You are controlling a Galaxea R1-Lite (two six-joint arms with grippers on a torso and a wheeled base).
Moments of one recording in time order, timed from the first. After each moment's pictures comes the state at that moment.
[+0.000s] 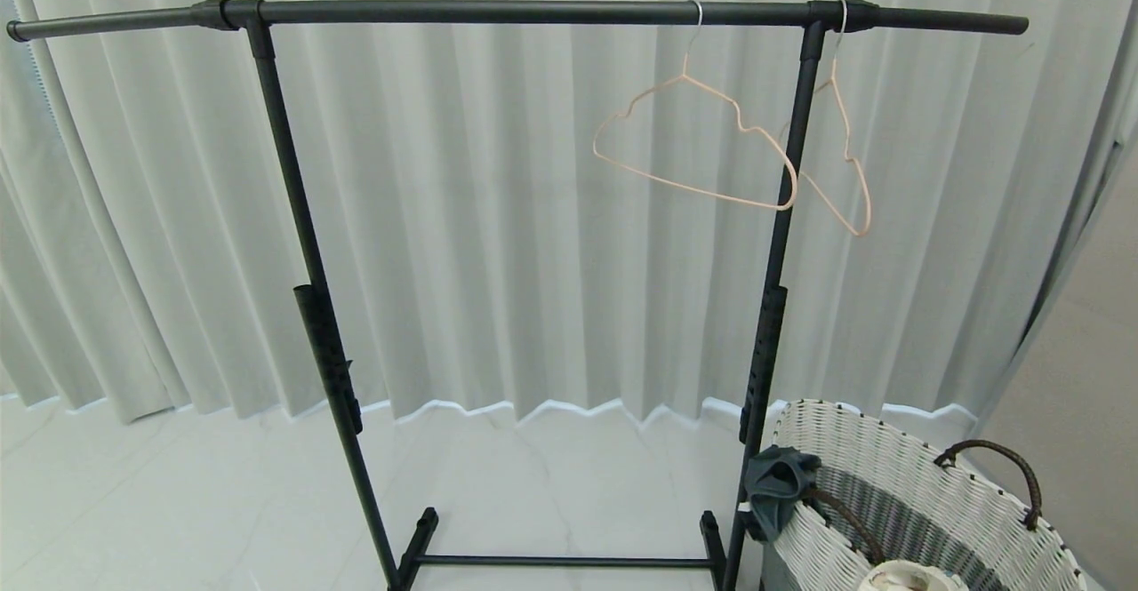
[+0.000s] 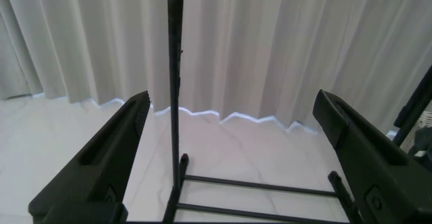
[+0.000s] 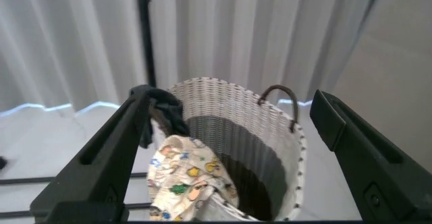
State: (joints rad) left arm 0.00 0.00 0.00 0.00 0.02 -0.04; right arm 0.00 0.01 -0.02 -0.01 0.00 0.02
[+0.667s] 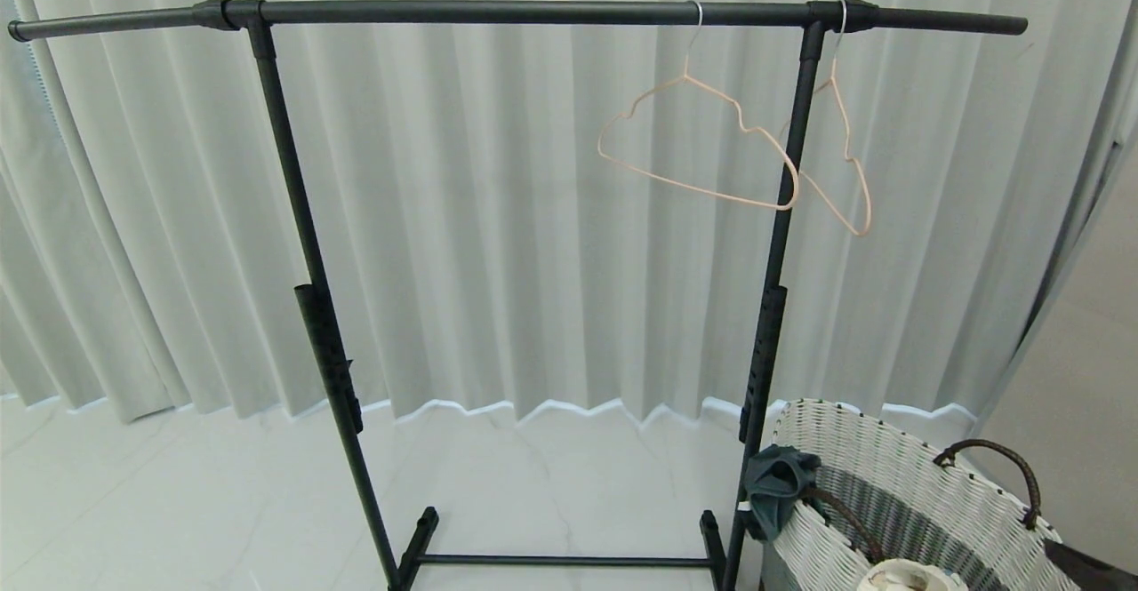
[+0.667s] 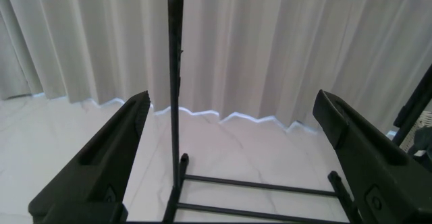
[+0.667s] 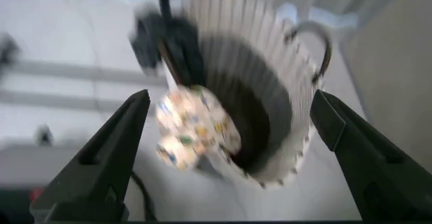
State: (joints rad) left arm 0.00 0.00 0.00 0.00 0.02 -0.04; right arm 0.09 0.90 -0.31 -0.01 -0.04 -0.07
